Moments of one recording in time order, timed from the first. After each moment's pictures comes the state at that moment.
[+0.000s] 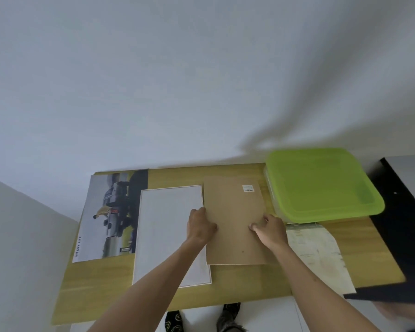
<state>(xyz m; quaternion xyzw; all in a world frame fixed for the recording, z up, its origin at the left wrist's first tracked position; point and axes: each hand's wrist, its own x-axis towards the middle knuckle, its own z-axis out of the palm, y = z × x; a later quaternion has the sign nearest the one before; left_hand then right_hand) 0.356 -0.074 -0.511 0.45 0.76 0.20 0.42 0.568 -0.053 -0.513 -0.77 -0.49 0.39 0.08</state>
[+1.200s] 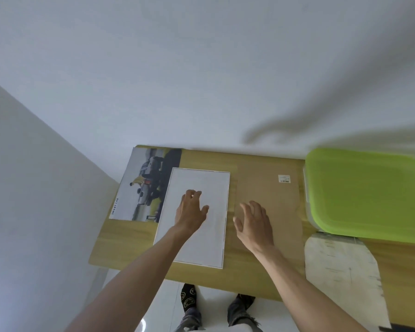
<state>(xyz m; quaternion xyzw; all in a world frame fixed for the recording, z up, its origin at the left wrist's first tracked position) 0.303 -0.105 -0.518 0.49 0.83 0.14 0.22 0.498 -0.072 -0.539 -0.55 -0.81 0.20 0.06</state>
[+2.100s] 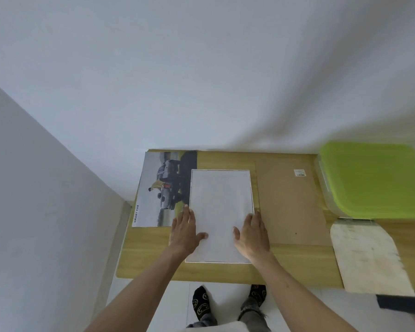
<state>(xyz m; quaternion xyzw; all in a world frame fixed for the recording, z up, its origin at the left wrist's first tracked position) 0.197 -0.191 -0.557 0.57 0.78 -0.03 0.27 0.393 -0.145 -0.549 -0.65 -0.72 0.23 -0.09</state>
